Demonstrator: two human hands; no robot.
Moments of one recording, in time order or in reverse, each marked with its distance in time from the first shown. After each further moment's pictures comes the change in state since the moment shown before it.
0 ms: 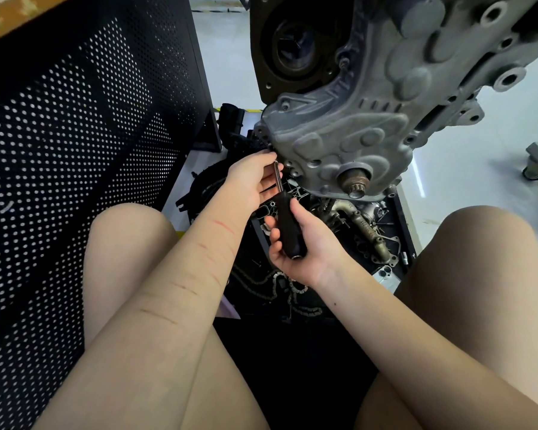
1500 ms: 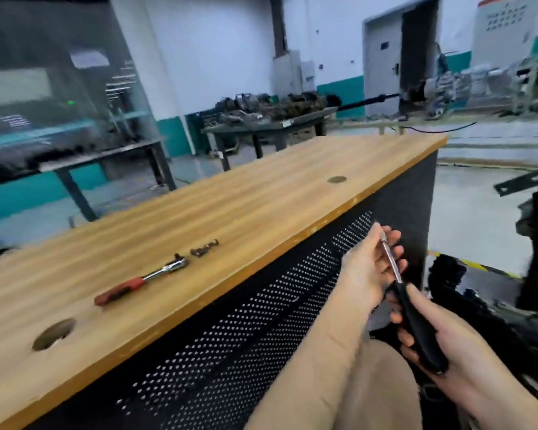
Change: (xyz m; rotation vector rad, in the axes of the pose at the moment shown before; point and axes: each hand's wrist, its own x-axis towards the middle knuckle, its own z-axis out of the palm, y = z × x) left_hand -0.135 0.133 -0.120 -0.411 0.138 0.425; right_hand -0.055 0.028 0.163 -0.528 -0.571 -0.206
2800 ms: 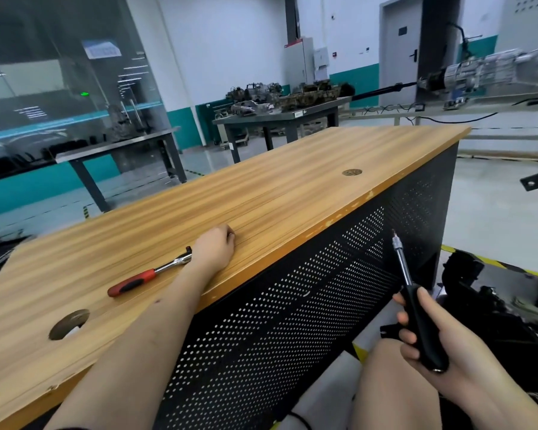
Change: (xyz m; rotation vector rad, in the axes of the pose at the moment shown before) left_hand 0.008 0.123 -0.214 1.855 0.649 0.313; right_hand 0.014 0.016 -0.001 0.151 0.024 0.097
